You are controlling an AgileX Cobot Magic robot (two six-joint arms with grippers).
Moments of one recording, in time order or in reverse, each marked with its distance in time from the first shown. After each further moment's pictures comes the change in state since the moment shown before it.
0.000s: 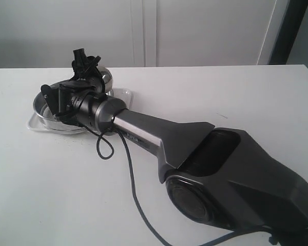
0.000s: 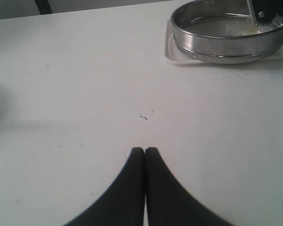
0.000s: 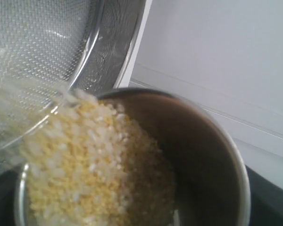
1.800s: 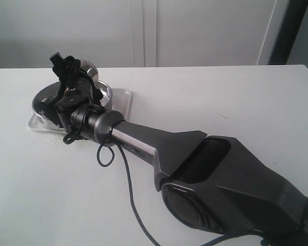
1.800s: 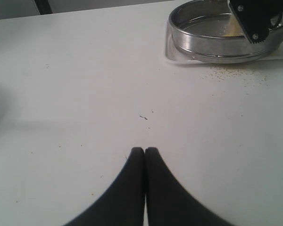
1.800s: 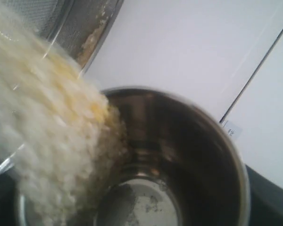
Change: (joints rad) left arm 0.000 0.000 0.000 0.000 0.000 0.000; right arm 0.008 0.055 0.000 -0.374 -0.135 0.000
